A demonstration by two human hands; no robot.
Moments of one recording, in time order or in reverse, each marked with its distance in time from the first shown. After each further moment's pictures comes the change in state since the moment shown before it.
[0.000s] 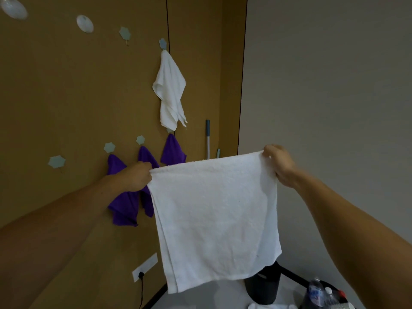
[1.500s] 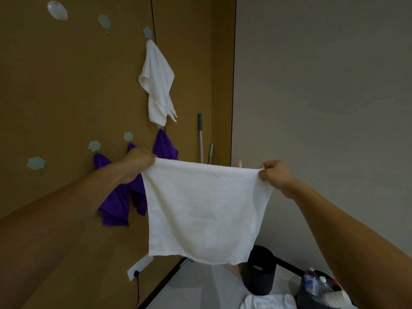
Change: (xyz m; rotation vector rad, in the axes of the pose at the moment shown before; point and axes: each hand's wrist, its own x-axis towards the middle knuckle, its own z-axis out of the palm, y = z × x) left_hand 0.031 0.056 -0.003 -0.782 0.128 -0.233; right_hand 0.002 0.050 -0.014 -0.337 -0.024 0.104
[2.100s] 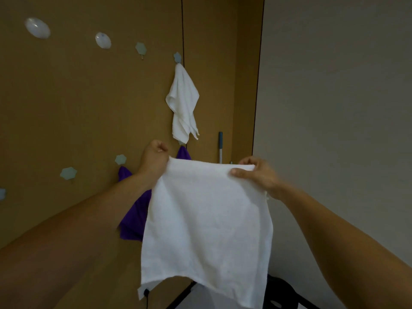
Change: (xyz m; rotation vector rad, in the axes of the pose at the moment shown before) left_hand 0.006 0.024 -0.018 -0.256 0.343 0.200; right_hand 0.028 -0.090 0.046 0.189 -0.201 -0.264
